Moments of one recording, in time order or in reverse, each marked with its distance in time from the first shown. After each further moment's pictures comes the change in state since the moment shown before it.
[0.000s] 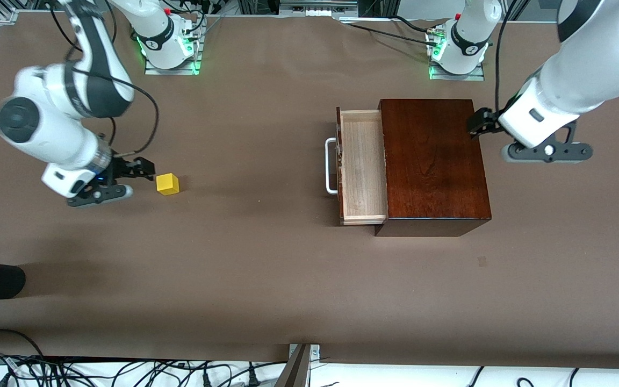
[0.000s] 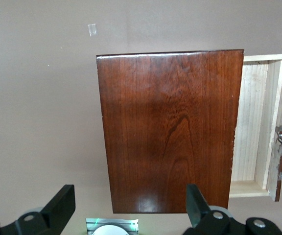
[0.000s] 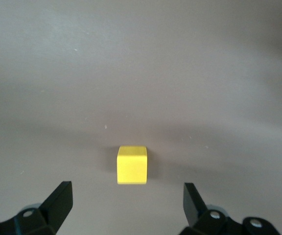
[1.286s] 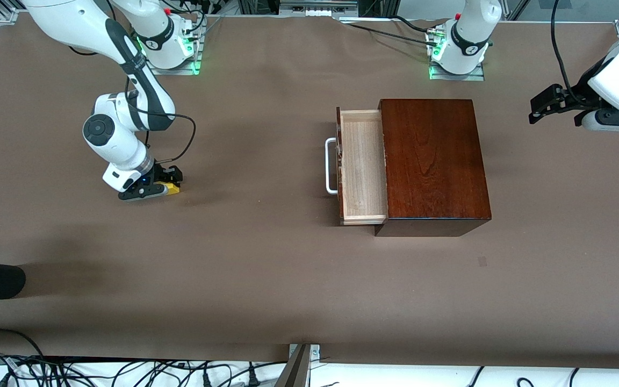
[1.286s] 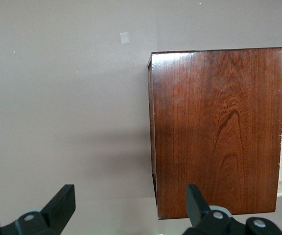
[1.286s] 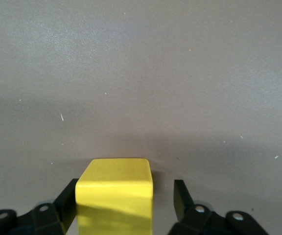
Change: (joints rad) left arm -0.150 -0.282 0.418 -0.365 -0.082 0.214 0.271; right arm 0.000 0.165 0.001 -0.296 0.000 0.533 0.003
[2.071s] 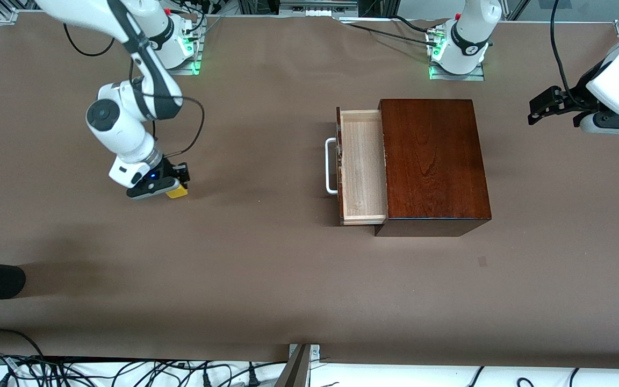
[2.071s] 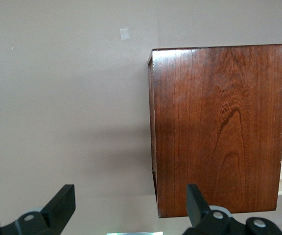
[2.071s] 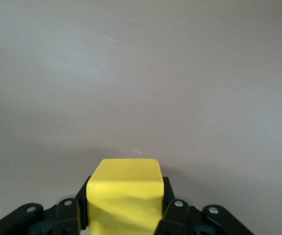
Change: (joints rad) left arm 0.000 0.010 0.001 0.004 0.000 -0.013 0.000; right arm 0.004 -0.133 0.140 0.048 0.000 -0.078 -0.005
